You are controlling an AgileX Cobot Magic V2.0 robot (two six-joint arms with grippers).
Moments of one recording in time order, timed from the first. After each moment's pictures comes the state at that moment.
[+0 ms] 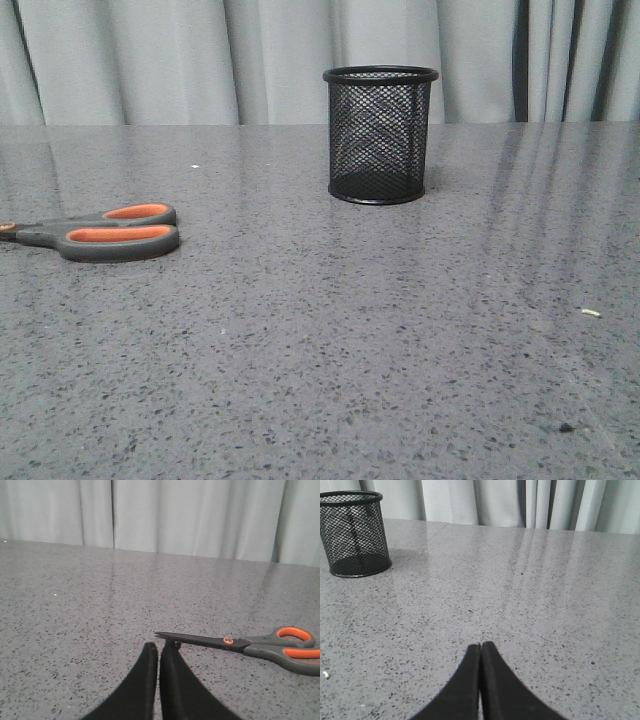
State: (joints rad) left arm -0.05 0.00 0.00 -0.05 0.13 -0.05; right arm 0.10 -0.01 0.01 0.00 0.18 -0.05
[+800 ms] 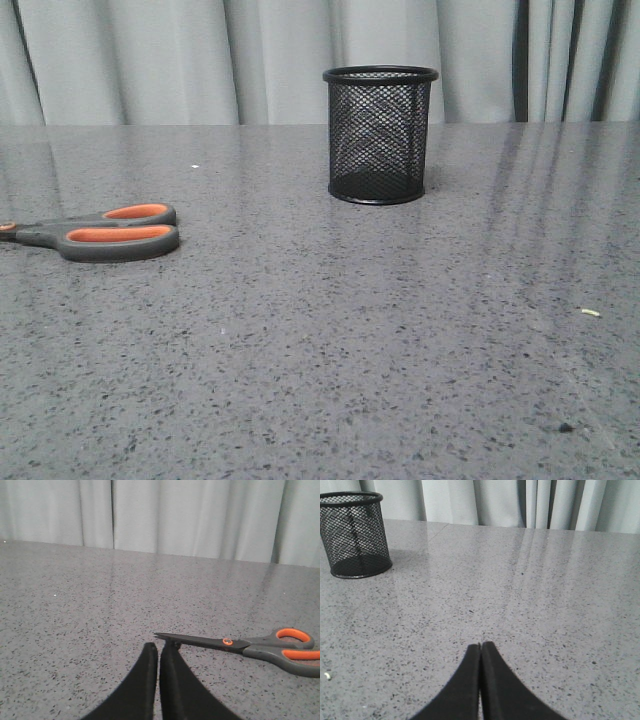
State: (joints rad) left arm -0.05 0.00 0.00 -0.06 0.13 -0.05; right arm 0.10 -0.01 0.01 0.02 0.17 -0.05
